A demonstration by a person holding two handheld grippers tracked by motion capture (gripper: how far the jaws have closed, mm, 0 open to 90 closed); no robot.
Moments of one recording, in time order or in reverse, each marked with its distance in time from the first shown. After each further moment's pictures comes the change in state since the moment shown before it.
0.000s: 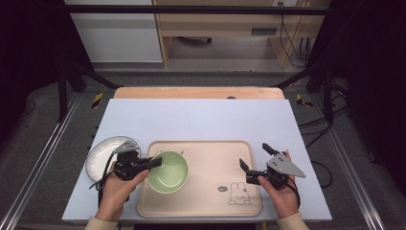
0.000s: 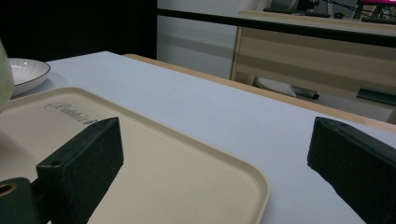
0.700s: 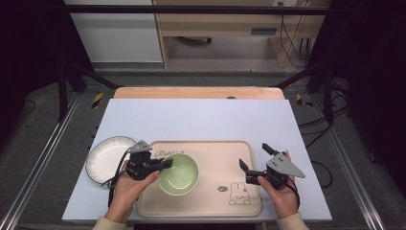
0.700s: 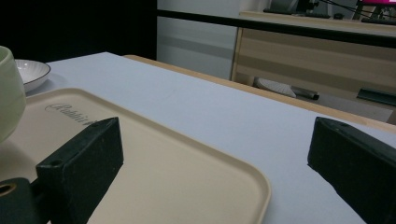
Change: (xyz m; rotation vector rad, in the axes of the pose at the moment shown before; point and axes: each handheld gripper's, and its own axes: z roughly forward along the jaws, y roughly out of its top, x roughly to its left) left arm -0.018 0.004 0.024 0.049 -0.032 0.046; right arm 0.001 0.000 0.000 -0.004 -0.001 0.002
